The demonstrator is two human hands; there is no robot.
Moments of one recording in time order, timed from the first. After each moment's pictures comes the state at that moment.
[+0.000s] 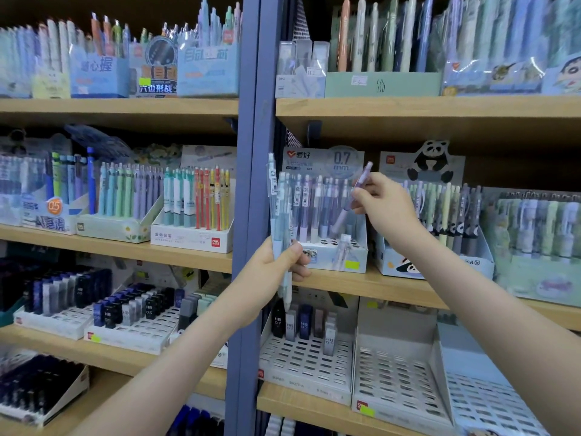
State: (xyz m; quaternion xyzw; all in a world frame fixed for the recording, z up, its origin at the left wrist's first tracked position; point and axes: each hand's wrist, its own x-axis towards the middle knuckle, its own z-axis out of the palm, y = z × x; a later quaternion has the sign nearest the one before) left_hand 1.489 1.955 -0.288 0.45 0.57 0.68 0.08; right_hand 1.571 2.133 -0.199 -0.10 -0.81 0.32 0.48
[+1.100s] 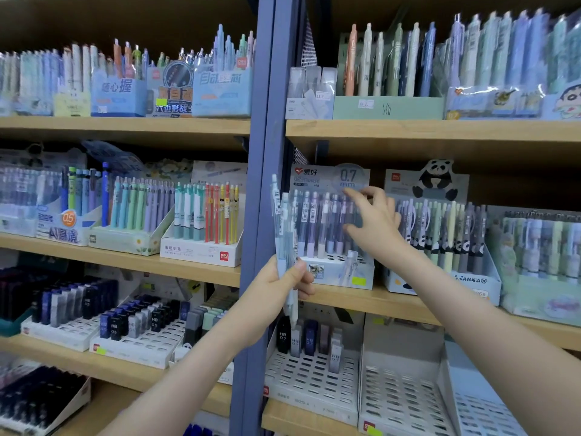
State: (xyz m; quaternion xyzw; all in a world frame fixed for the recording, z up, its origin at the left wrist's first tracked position) left_hand 1.490 1.946 -0.291 0.46 0.57 0.67 0.10; right_hand 1.549 2.134 -0.203 -0.14 -0.88 0.05 0.44
